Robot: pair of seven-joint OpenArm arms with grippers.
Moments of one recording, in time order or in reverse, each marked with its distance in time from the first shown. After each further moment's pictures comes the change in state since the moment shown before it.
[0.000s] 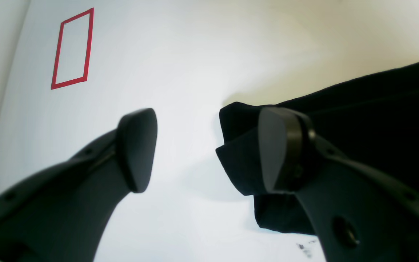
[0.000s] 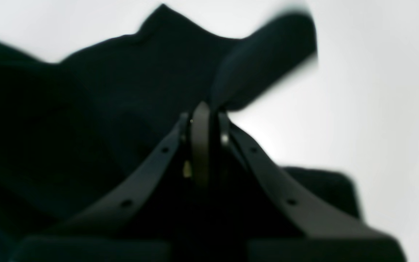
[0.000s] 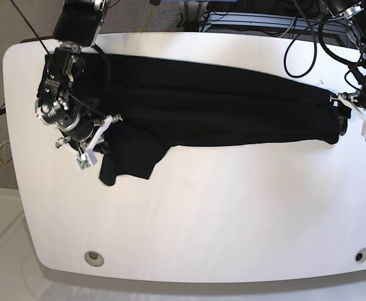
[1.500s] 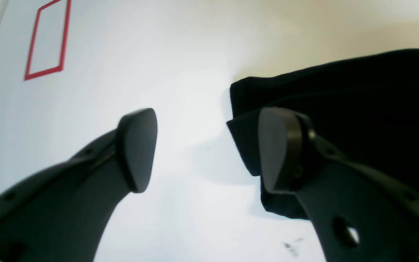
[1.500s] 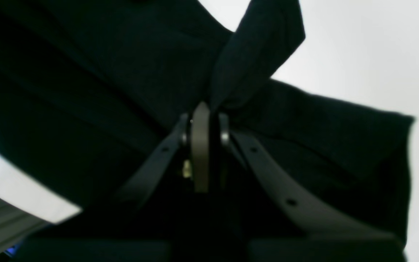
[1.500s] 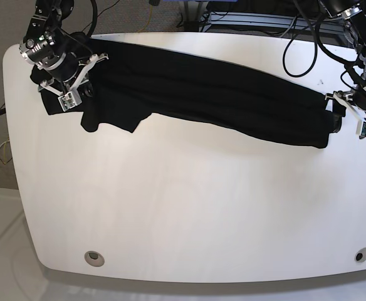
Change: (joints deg) left arm 0.0 0.3 1.9 -2.6 0.0 0.0 -0.3; right arm -24.8 2.5 7.5 20.5 7.9 0.0 -2.9
